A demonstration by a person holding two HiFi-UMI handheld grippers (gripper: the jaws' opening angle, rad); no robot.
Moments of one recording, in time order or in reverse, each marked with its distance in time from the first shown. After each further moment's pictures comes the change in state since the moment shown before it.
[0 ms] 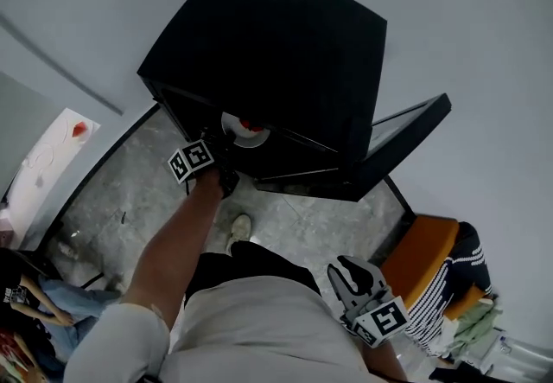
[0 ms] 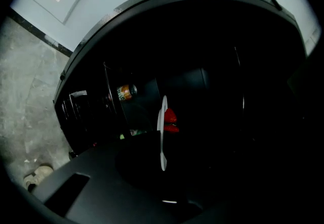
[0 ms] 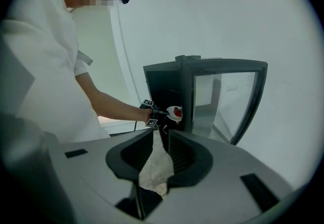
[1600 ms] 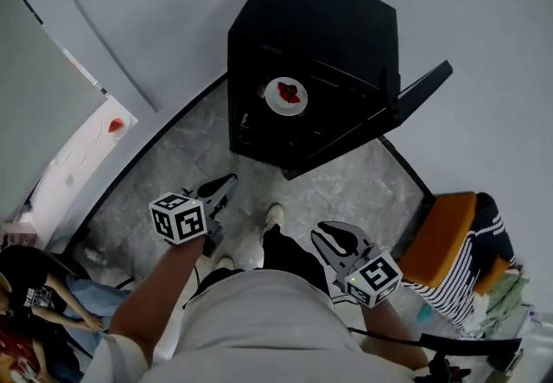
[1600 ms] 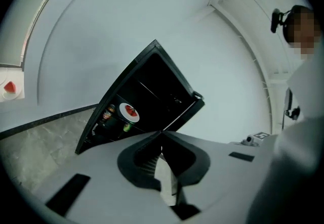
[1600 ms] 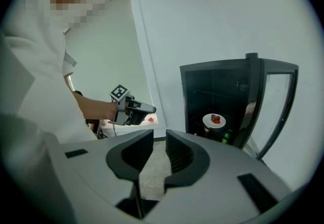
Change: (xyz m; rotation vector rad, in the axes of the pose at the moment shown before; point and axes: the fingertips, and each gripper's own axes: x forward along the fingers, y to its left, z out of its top) left arm -0.321 -0.086 -0.037 0.671 0.237 -0.165; right arm 0.062 0.188 -0.001 -0.059 -0.086 0.129
